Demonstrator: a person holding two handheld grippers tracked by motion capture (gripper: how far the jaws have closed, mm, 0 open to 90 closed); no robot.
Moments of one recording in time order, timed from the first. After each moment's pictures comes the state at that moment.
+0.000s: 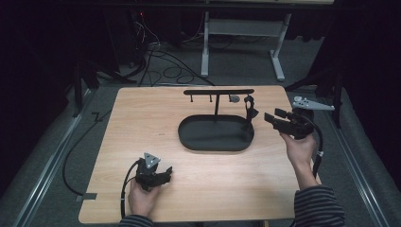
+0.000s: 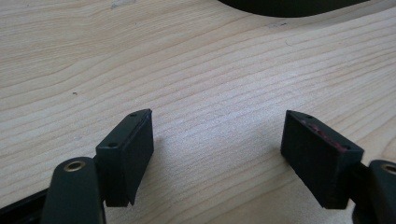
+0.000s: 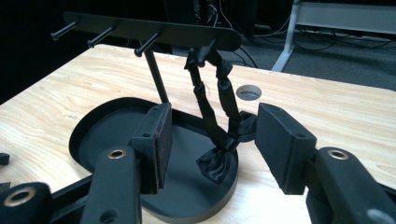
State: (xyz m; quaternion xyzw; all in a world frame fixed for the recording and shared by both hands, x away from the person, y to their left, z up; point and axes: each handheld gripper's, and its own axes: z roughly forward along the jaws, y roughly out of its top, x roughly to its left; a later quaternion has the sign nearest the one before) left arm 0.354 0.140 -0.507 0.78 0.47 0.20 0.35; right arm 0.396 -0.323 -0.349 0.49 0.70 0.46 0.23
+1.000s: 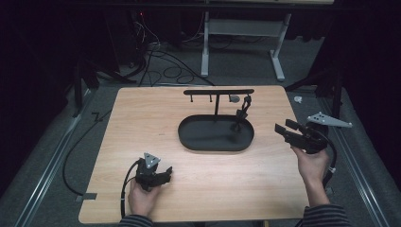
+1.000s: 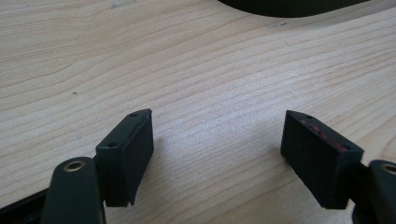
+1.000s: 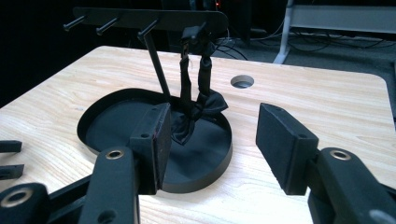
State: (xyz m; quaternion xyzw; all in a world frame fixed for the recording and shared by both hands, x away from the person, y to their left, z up) left arm 0.354 0.140 -0.507 0.78 0.47 0.20 0.35; right arm 0.356 -0.346 -0.357 0.50 0.69 0.47 0.24
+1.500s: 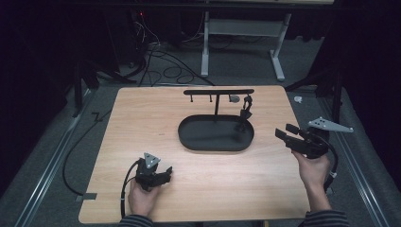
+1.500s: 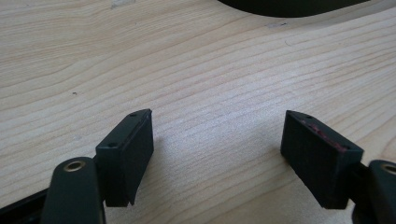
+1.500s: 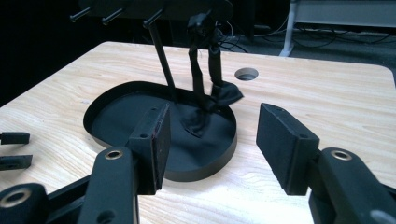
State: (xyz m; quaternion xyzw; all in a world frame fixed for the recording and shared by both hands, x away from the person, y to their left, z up) left arm 0.354 0.140 -0.507 0.78 0.47 0.20 0.35; right arm 0.346 -0.348 -0.365 0.50 0.69 0.48 0.23
